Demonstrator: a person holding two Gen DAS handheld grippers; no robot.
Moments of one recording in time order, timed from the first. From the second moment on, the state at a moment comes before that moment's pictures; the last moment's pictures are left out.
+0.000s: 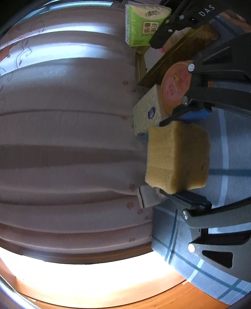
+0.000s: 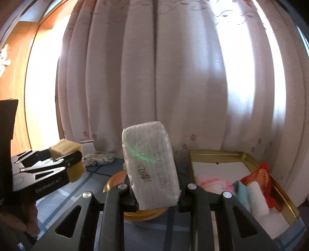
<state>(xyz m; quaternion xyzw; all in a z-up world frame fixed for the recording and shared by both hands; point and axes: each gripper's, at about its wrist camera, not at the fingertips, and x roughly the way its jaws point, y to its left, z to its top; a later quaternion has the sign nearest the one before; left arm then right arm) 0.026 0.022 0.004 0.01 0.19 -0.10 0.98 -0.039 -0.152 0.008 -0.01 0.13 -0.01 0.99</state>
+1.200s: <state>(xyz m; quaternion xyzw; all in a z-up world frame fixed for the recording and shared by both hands) -0.014 -0.125 0.005 0.04 0.20 -0.22 0.95 -0.100 -0.294 0.011 0.01 0.11 -0.15 0.98</state>
